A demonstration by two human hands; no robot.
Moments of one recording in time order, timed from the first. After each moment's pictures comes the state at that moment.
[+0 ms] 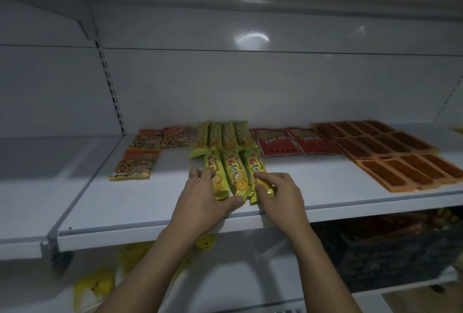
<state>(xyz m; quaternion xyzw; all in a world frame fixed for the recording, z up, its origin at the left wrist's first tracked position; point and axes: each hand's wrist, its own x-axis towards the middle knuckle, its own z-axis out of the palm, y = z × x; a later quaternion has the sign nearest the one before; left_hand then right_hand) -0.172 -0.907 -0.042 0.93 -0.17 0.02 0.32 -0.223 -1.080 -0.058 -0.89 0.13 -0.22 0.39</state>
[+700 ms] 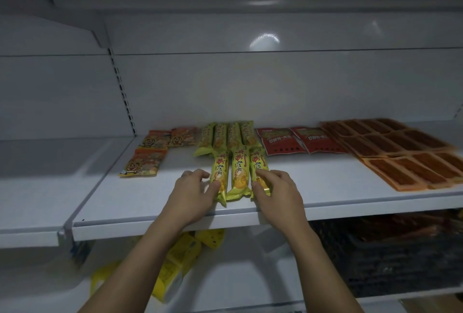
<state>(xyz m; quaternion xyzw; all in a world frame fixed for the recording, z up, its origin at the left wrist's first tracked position) -0.169 -0.891 -0.034 0.93 -0.13 0.00 0.34 -0.225 -1.079 -0.060 -0.90 0.12 -0.20 0.36</state>
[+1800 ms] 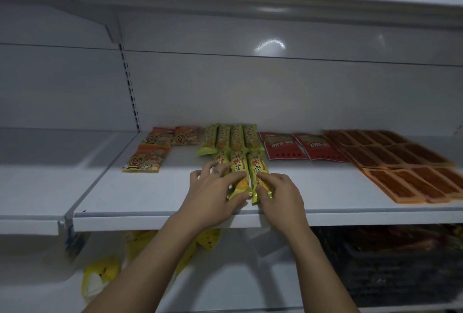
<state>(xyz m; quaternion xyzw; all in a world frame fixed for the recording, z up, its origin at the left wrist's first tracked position) -0.174 -0.915 -0.037 0.94 -0.29 0.10 0.16 -0.223 -1.081 -0.057 -0.91 0.10 -0.21 0.34</state>
